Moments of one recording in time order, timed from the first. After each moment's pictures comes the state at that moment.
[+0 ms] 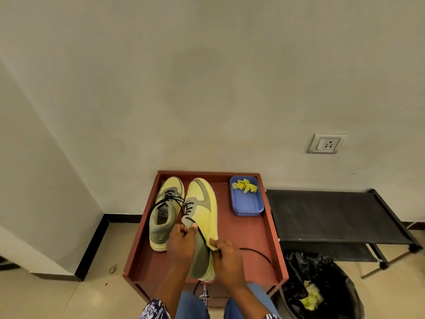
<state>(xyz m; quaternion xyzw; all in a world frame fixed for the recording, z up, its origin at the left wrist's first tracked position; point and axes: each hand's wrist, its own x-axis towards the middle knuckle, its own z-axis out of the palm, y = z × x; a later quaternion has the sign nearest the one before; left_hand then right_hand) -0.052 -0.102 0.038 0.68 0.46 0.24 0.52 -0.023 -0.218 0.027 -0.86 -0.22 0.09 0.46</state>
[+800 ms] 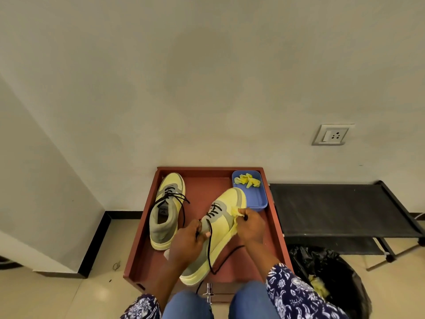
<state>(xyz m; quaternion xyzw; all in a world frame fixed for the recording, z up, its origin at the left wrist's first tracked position) -0.052 -0.082 0.029 0.91 0.22 0.10 0.35 0.067 -0.211 0.031 -0.88 -0.03 0.08 0.47</state>
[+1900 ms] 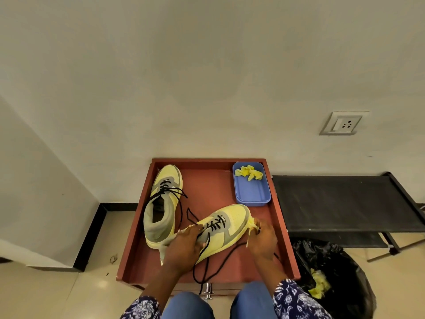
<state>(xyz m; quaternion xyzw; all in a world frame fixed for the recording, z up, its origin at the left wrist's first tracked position) -0.045 -0.069 -0.009 0.94 0.18 -0.02 0.28 0.069 -0.235 -0.025 -0.89 0.05 0.06 0.44</state>
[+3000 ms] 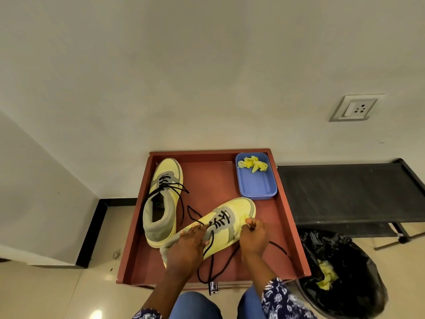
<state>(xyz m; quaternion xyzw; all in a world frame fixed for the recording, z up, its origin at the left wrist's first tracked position) -0.046 -0.074 -0.008 0.95 0.18 -0.06 0.22 0.061 -0.194 -0.058 -0.81 0.16 0.05 0.56</state>
